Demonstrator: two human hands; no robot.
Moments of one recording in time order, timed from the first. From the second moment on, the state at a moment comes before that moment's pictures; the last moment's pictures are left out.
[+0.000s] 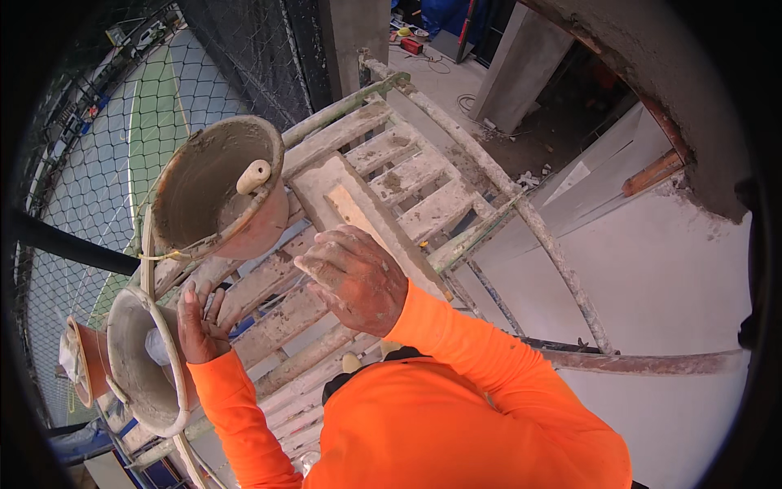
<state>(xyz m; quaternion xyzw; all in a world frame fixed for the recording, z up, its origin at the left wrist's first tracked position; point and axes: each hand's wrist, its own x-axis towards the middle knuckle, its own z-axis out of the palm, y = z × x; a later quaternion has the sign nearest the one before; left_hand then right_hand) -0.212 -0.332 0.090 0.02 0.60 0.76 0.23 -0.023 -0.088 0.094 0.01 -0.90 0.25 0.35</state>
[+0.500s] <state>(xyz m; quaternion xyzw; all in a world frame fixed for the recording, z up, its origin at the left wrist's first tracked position) -0.213 -0.276 0.054 -0.06 0.55 0.82 0.11 -0.027 -0.063 0.125 0.01 -0.91 0.19 0.36</state>
